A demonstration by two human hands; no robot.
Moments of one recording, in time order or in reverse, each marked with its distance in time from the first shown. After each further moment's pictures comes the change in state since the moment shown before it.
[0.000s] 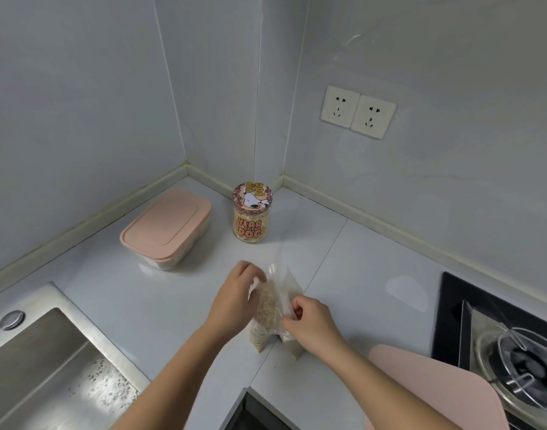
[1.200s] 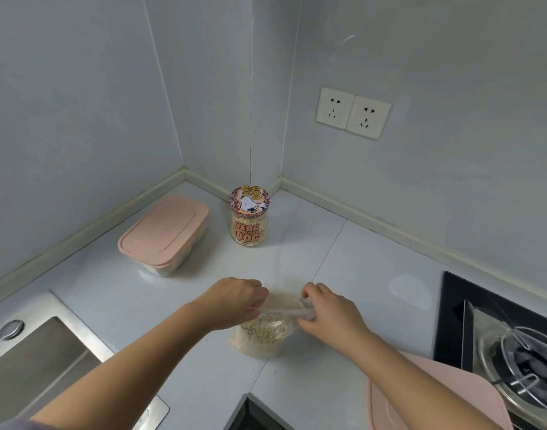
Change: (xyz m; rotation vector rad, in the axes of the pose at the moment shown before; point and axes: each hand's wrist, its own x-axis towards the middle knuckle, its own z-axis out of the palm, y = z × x) left_hand 0.027 0.010 -0.034 0.584 -0.598 0.360; right_hand 0.014 0.018 -0.041 -0.624 -0.021 -0.239
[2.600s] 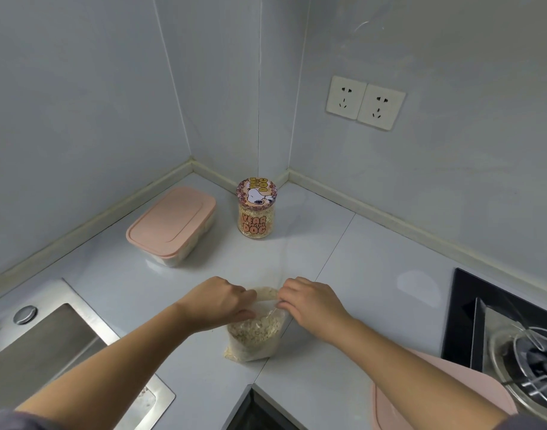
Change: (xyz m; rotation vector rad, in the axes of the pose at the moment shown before) left_hand -0.024 -0.029 0.030 0.357 0.307 0.206; right_hand 0.028 -0.016 0.025 -0.064 0.340 -0.497
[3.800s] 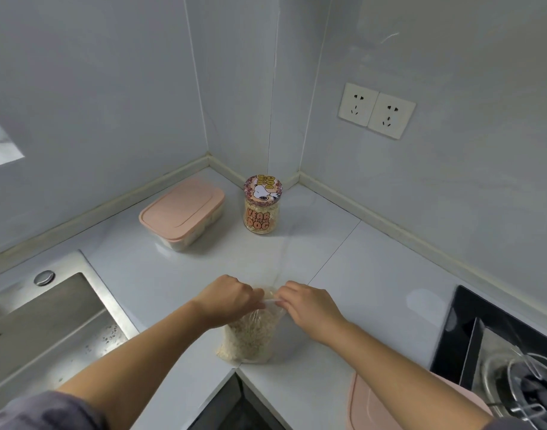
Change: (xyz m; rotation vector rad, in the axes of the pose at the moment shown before) left_hand 0.018 0.046 0.006 0.034 -0.003 -0.204; right_hand -0.019 0.007 -0.012 0.162 -0.230 0.072
